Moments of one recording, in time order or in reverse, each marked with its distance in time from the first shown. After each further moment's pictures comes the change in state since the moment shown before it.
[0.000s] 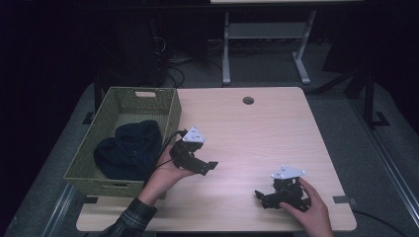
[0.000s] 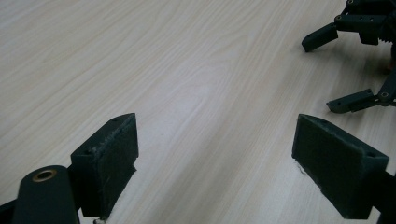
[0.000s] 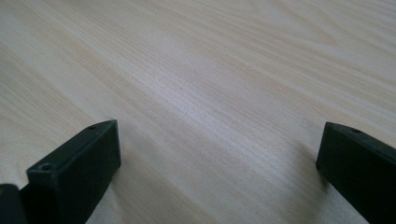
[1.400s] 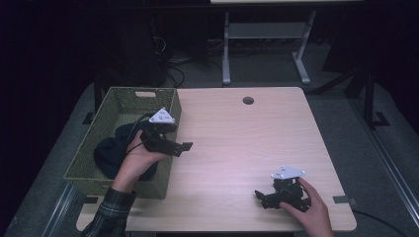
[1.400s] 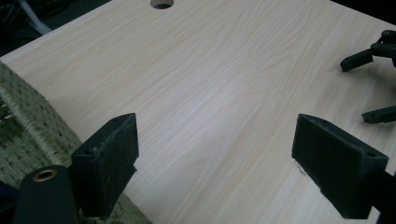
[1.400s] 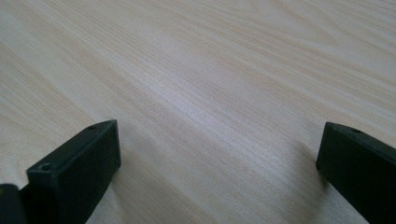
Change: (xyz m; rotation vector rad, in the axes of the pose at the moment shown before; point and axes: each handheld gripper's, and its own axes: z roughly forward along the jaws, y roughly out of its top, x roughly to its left) left arm 0.051 -0.001 -0.064 -0.046 0.102 -0.056; right arm 0.000 0.000 0.000 -0.002 0.001 0.001
